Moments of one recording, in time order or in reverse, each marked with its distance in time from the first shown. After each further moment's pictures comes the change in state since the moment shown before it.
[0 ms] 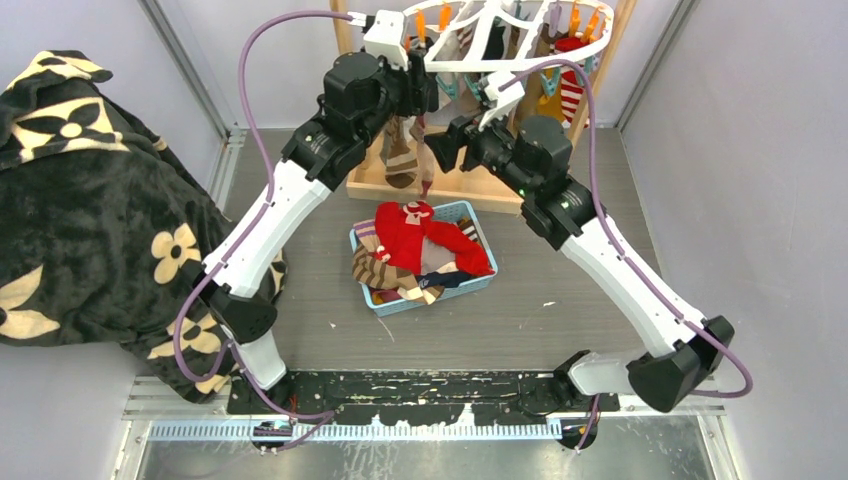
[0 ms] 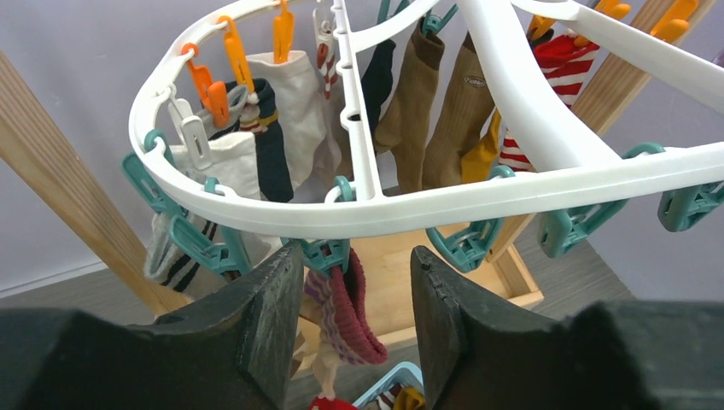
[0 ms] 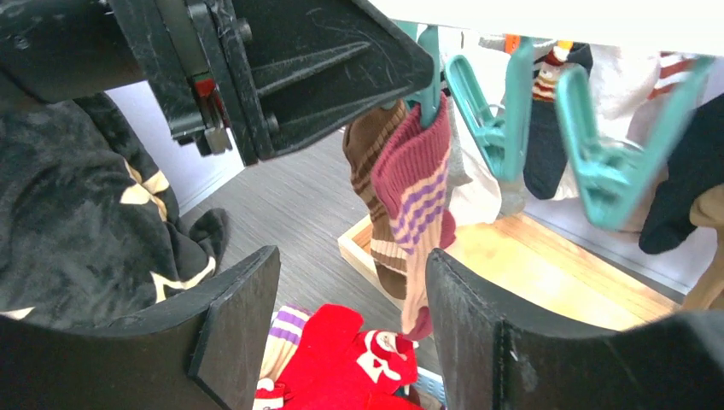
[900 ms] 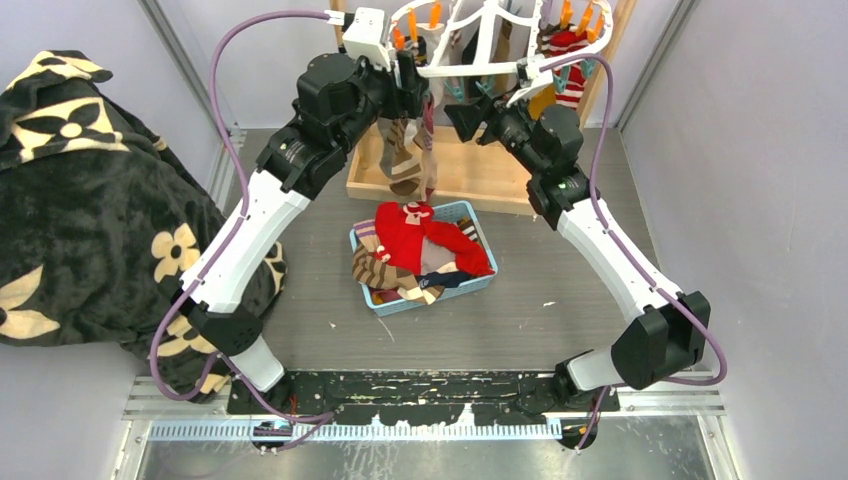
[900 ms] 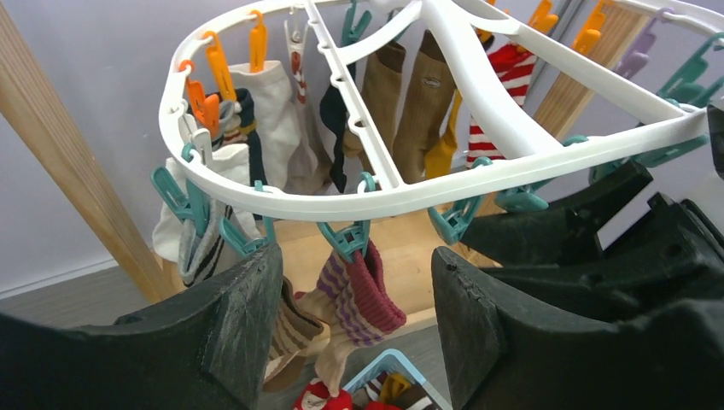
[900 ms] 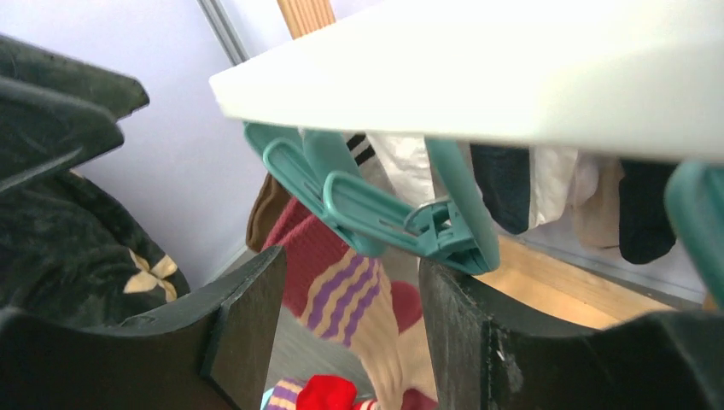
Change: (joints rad) left arm -0.002 -0.102 -0.039 -0.032 0.029 -0.013; right arm -0.214 0.068 -0.116 0.323 -0.149 0.234
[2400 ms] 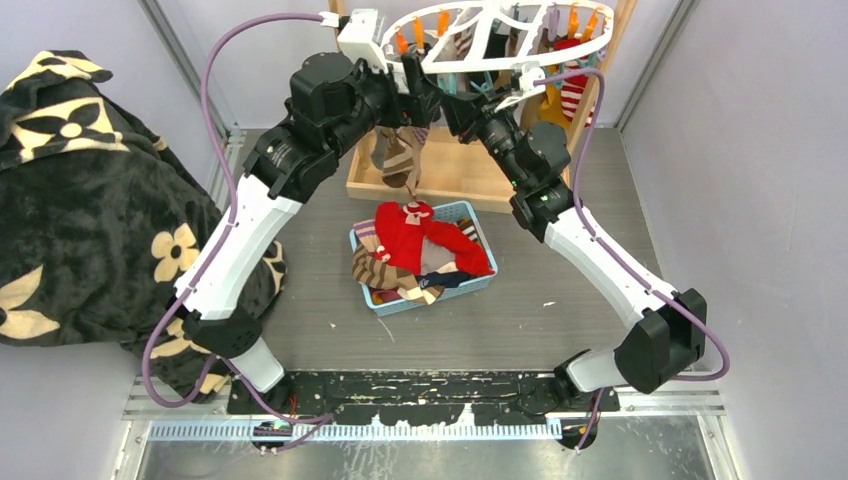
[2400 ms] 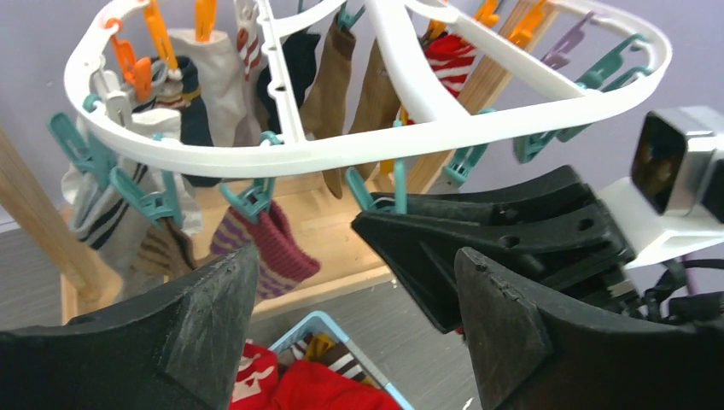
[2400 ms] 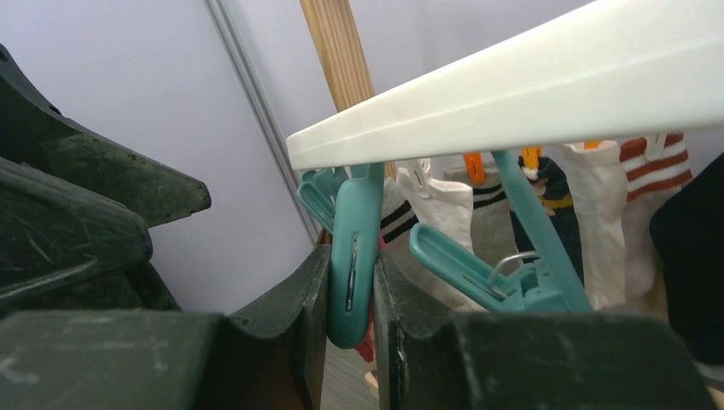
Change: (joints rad) left arm -0.035 -0.016 0.070 -0.161 0.062 -0.157; right arm 0.126 -0.008 -0.064 0.255 0.148 0.005
